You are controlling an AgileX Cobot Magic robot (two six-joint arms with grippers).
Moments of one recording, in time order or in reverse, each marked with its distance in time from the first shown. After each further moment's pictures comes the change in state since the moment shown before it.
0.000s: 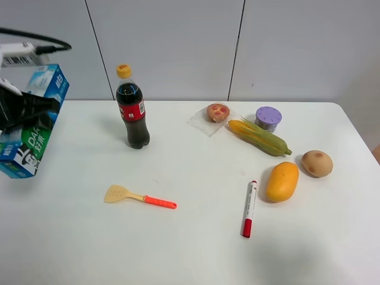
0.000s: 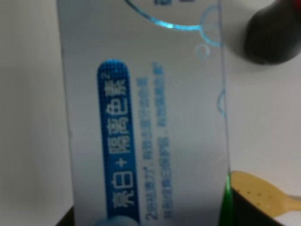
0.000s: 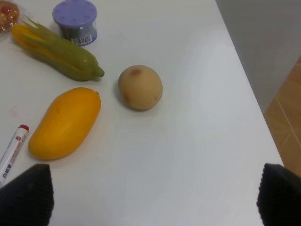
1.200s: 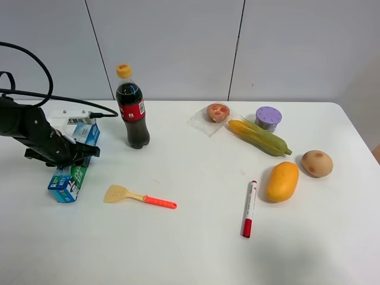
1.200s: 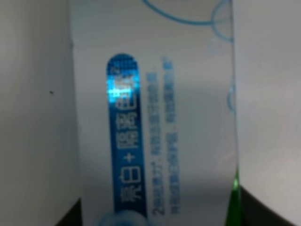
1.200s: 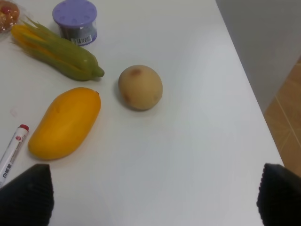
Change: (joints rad) left arm 0.000 0.533 0.040 0.019 -0.442 0.007; right arm 0.000 0.000 0.000 0.000 0.000 0.000
